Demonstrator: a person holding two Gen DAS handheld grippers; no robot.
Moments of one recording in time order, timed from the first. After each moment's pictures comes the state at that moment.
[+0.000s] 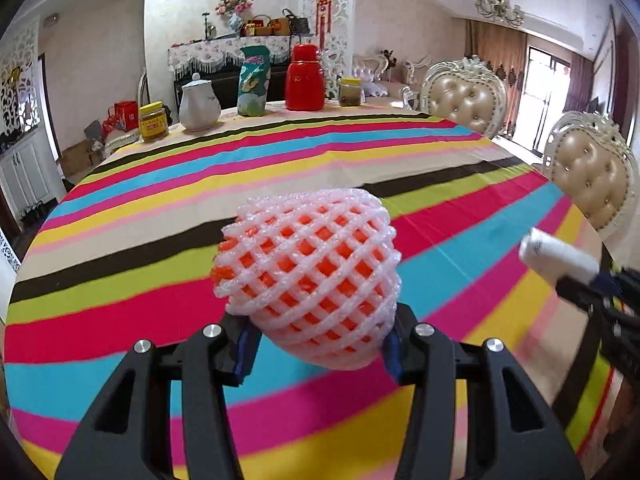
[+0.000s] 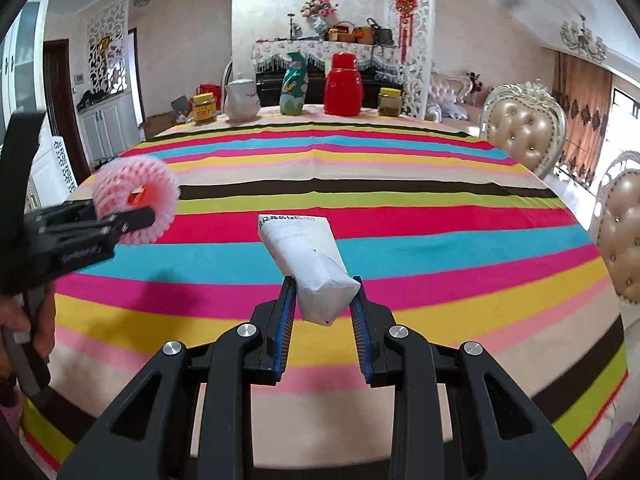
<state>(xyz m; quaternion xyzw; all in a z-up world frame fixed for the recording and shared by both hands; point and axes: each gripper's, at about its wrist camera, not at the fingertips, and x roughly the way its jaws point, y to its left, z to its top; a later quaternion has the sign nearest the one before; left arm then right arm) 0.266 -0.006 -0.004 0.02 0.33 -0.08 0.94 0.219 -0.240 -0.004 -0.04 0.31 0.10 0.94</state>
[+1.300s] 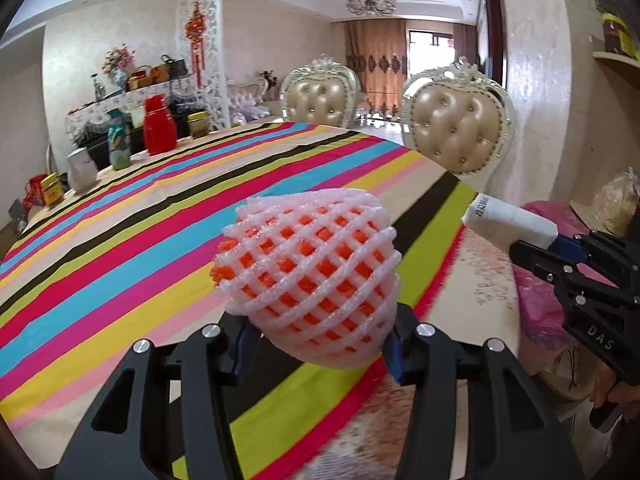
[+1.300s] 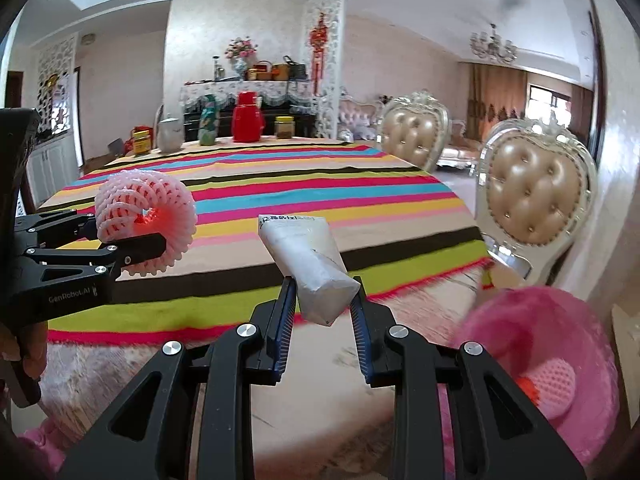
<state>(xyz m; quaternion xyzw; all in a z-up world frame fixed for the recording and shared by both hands) 0.077 -0.205 -0.006 0.10 0.27 -0.26 0.92 0.002 -0.394 -0.014 -0.02 0.24 -0.04 0.97</state>
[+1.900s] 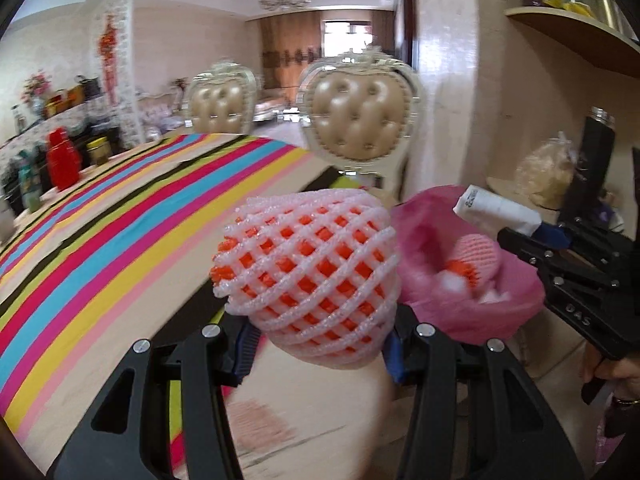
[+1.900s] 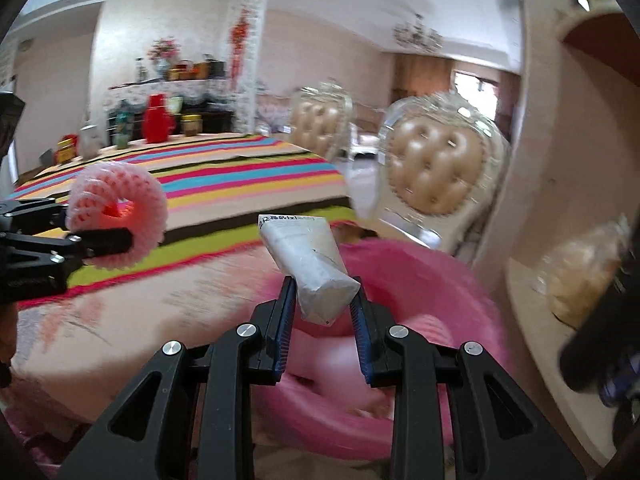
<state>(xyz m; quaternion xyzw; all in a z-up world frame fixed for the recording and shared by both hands) 0.045 -0.334 -0.003 0.13 0.27 -0.41 0.86 -0.071 -0.510 -0.018 0.00 0.25 -0.19 0.95</state>
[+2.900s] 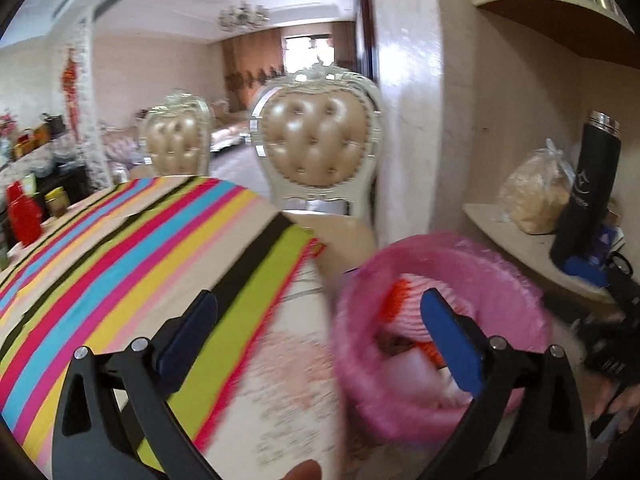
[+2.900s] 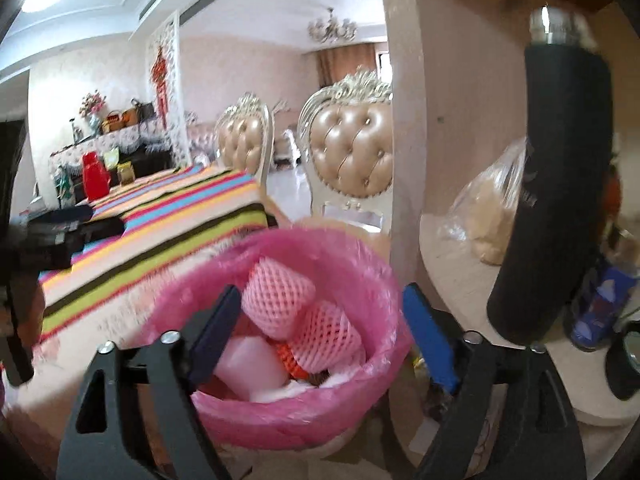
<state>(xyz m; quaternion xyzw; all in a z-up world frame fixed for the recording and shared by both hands) 0.063 -0.427 0.012 0.15 0.22 -0.43 0.86 -0.126 -0.586 -0.023 0.09 0.20 -0.28 0.93</state>
